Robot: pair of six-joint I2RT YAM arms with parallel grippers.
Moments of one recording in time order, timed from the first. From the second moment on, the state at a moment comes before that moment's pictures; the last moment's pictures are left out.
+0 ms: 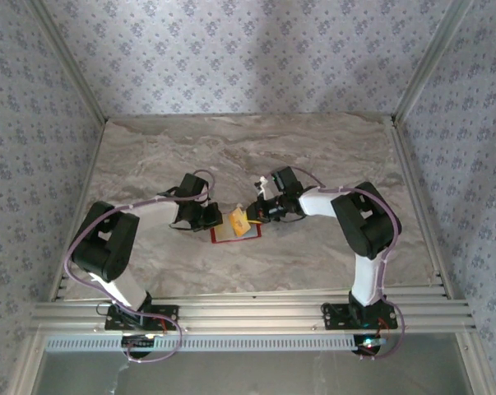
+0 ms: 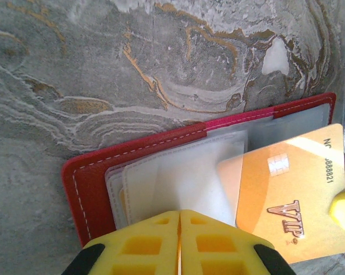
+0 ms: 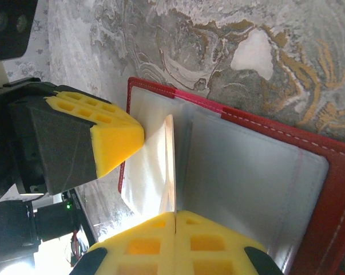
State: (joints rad) left arm -0.46 1.66 0.83 -0.28 0.37 -0.65; right arm 0.54 1.91 1.00 -0.01 -0.80 0.56
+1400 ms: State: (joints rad) left arm -0.46 1.61 0.80 -0.28 0.37 -0.65; right arm 0.68 1.86 0.90 0.21 -0.51 0.72
